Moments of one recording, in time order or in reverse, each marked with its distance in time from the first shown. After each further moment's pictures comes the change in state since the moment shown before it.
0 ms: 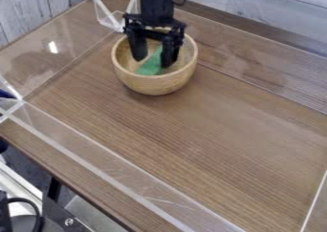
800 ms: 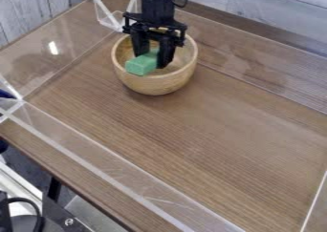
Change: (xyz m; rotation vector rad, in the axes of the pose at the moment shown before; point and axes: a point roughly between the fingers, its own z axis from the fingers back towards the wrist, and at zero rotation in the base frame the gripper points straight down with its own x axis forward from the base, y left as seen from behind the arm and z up) arm 0.002 0.002 -0.013 0.039 0.022 0.005
